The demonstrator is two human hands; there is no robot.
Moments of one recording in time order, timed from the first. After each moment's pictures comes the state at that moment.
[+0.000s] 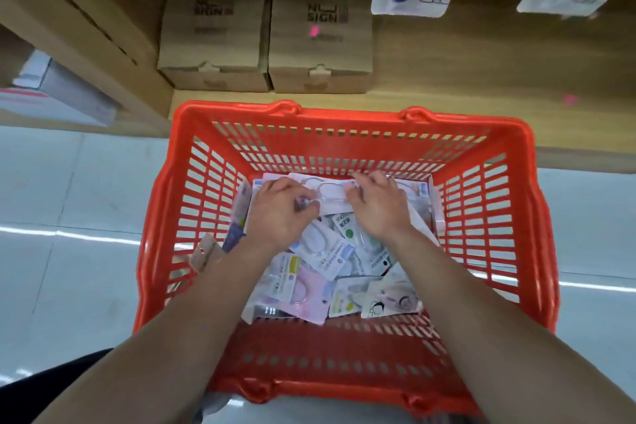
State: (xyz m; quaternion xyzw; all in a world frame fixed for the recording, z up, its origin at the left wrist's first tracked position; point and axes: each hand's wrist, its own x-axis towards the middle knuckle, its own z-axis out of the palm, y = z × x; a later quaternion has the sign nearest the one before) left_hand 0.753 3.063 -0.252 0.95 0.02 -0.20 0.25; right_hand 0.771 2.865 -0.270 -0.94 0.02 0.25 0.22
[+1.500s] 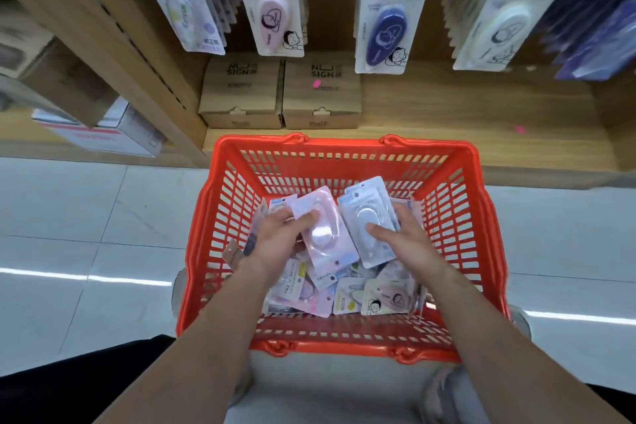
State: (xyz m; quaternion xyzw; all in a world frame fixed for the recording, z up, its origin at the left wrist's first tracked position) left_hand 0.704 3.060 -0.180 0.65 0.26 -0.21 0.68; right_hand 0.700 2.828 -0.187 -0.70 0.16 0.22 0.66
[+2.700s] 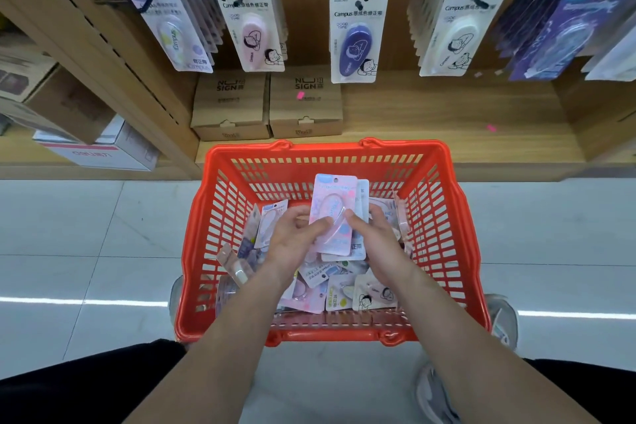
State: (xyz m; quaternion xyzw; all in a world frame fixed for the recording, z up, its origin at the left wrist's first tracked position) left_hand 0.690 3.022 -0.159 0.69 0.24 -0.19 0.66; right_hand 0.681 2.866 -0.161 -0.60 0.23 0.19 0.74
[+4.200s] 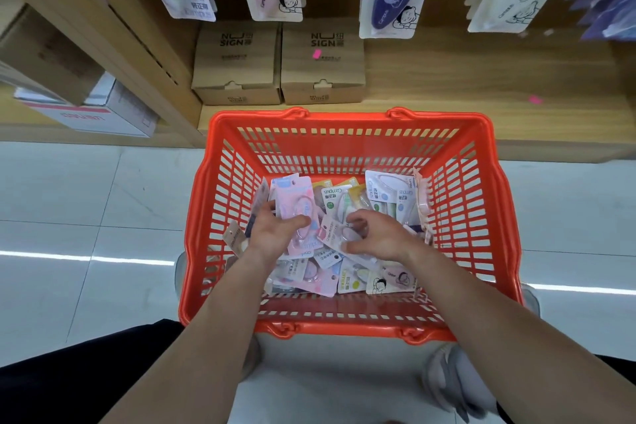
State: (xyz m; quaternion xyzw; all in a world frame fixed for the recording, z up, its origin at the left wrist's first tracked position) left_hand 0.692 3.077 -0.208 0.72 0.33 -0.21 0.57; right_hand 0.702 2.853 -0.232 -0.84 0.01 0.39 0.38
